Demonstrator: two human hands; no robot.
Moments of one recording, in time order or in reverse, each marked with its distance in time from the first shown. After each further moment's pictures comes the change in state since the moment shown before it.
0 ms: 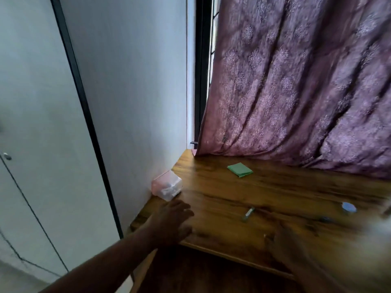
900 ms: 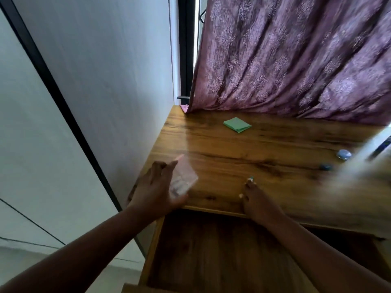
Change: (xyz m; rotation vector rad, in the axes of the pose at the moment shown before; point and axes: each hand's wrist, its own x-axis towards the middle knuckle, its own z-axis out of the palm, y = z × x) left_hand -0.014 -0.053 -0.028 -0.388 -0.016 -0.321; right_hand 0.006 -0.086 0.047 -0.008 -0.154 -0.113
